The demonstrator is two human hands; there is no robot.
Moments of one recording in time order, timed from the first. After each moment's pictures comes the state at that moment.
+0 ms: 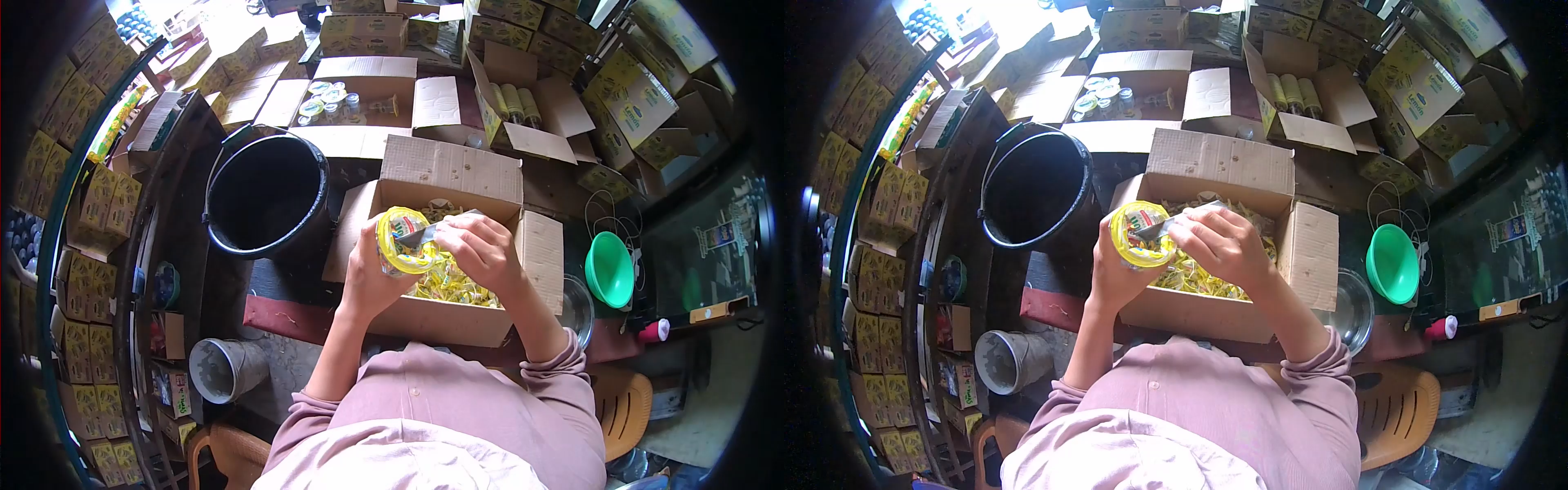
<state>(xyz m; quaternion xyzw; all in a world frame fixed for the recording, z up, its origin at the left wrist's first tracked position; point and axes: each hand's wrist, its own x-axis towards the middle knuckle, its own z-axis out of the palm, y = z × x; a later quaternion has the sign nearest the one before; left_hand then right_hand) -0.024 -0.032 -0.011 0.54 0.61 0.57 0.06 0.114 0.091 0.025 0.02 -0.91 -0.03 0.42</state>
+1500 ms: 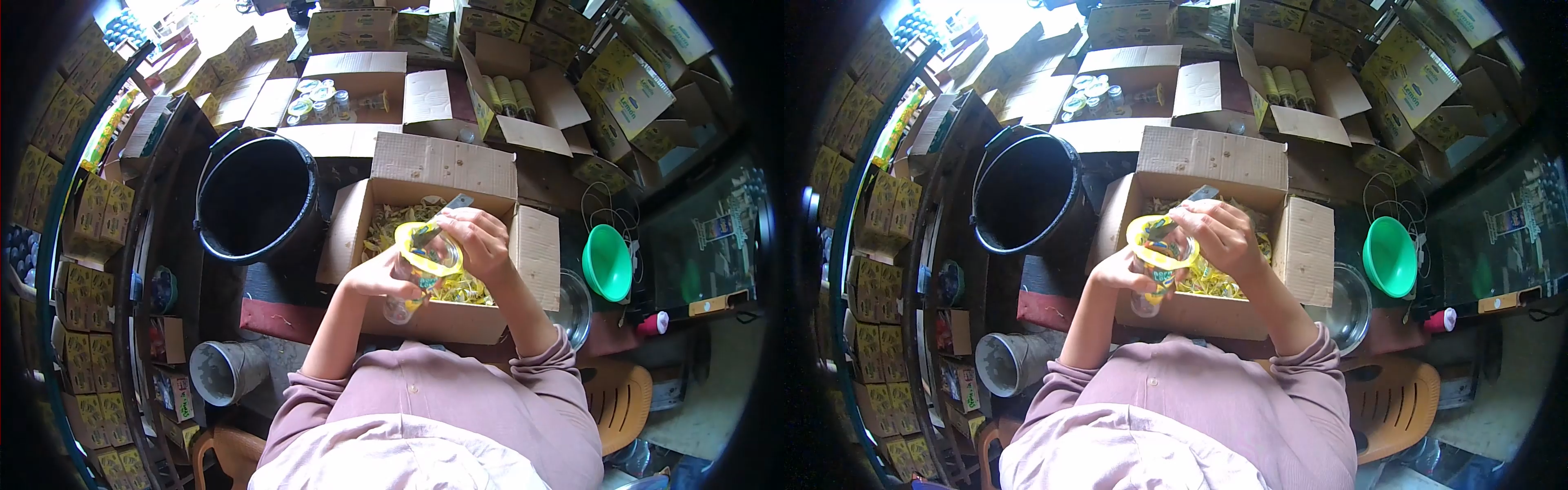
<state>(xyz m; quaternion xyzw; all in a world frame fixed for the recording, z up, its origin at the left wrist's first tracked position) -0.042 -0.002 -0.024 0.45 0.21 0.49 0.72 0.113 0.106 0.006 -0.01 -0.87 0.05 0.49</state>
